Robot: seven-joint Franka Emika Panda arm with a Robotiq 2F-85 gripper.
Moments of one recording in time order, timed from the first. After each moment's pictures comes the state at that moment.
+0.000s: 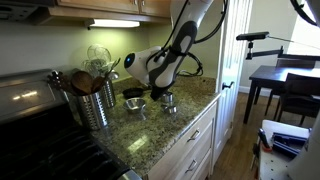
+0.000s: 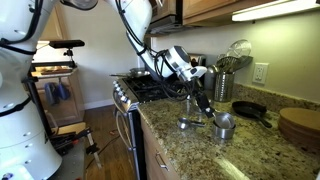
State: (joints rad) arm 0.10 0.55 -0.12 -1.86 -0.98 2.17 1.20
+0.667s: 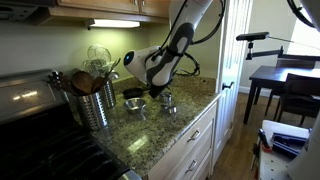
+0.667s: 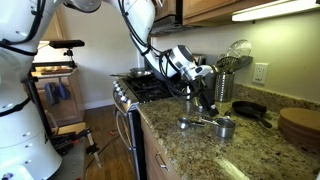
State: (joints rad) arm 0.08 0.58 -0.12 -1.80 -0.95 2.18 1.12
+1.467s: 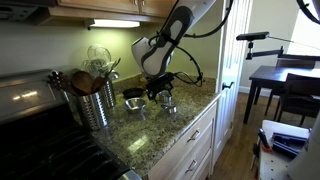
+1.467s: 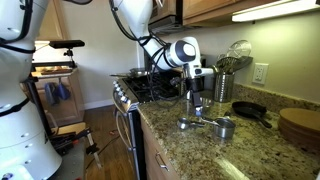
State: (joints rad) arm 0.02 0.50 -0.09 -1.88 -0.44 2.28 0.89
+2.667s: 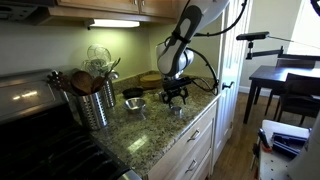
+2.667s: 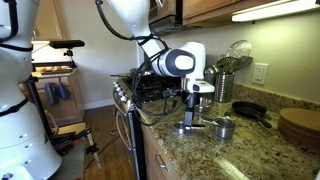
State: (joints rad) arm -0.04 0.43 -0.16 -2.10 -0.13 2.42 0.69
